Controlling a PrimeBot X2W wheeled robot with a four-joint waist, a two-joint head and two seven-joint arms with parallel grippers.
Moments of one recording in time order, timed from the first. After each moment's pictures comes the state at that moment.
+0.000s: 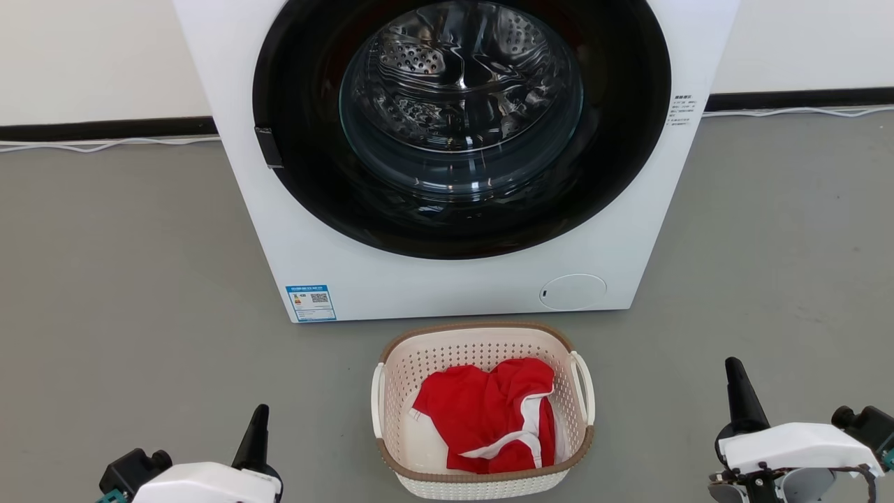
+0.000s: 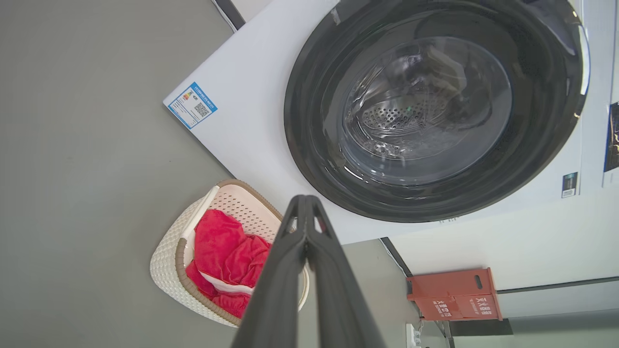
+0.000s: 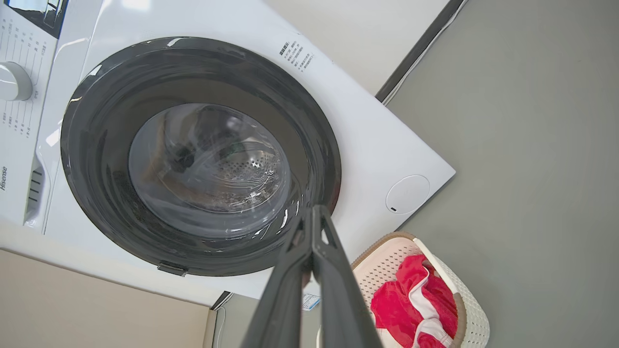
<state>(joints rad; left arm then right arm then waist) -0.04 0.06 -0.03 0.38 -1.10 -0.04 -0.04 -0.10 -0.04 -0.13 0.39 0.91 0.12 -0.04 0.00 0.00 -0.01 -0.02</state>
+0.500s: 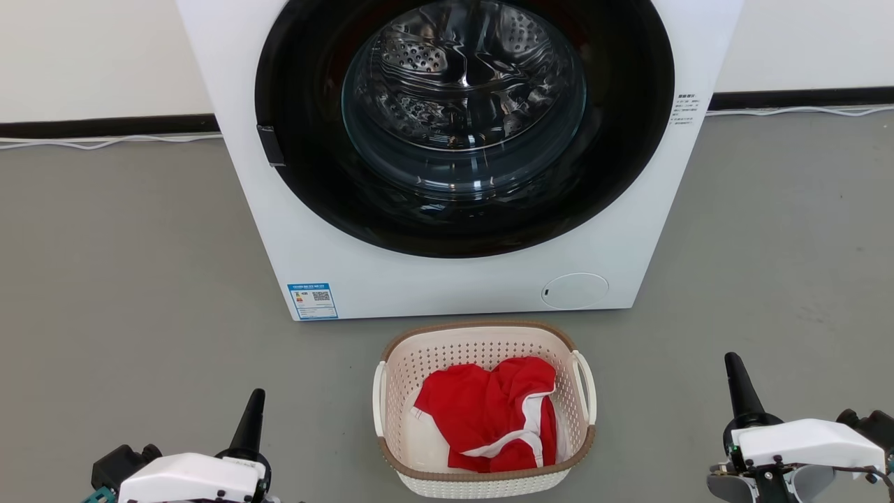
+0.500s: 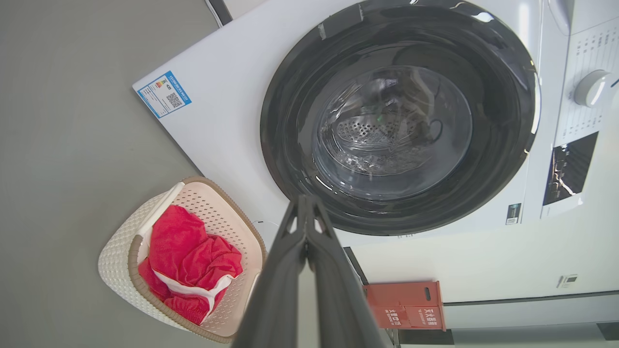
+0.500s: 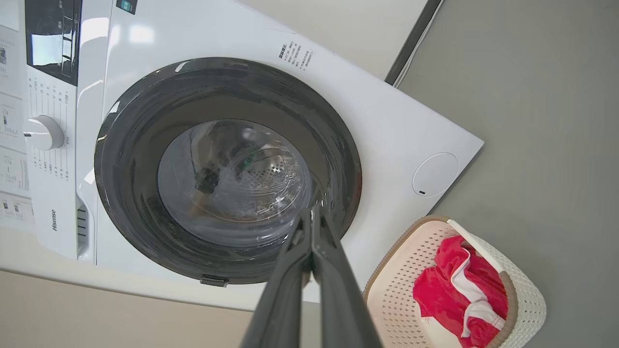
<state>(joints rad) -0.05 0.06 0.00 0.35 -1.24 -0.06 0.00 -0.10 -0.04 -0.13 0.36 1.09 0.12 0.00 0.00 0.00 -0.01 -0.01</state>
